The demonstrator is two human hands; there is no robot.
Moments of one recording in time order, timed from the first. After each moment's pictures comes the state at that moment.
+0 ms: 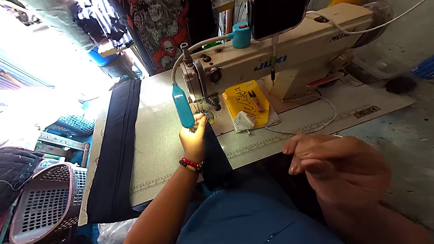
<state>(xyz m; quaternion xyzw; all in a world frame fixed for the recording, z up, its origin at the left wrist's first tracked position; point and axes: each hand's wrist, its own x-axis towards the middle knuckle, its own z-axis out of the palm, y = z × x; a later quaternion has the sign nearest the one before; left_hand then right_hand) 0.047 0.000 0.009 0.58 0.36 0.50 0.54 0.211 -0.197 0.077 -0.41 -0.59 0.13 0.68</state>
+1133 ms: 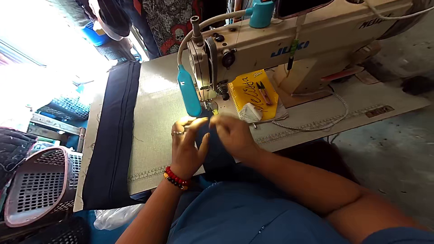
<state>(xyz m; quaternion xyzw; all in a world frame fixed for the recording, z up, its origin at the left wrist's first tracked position) -0.019 -0.009 0.001 0.86 0.28 0.39 0.18 0.148 -0.086 0.019 -0.59 -0.62 0.18 0.48</state>
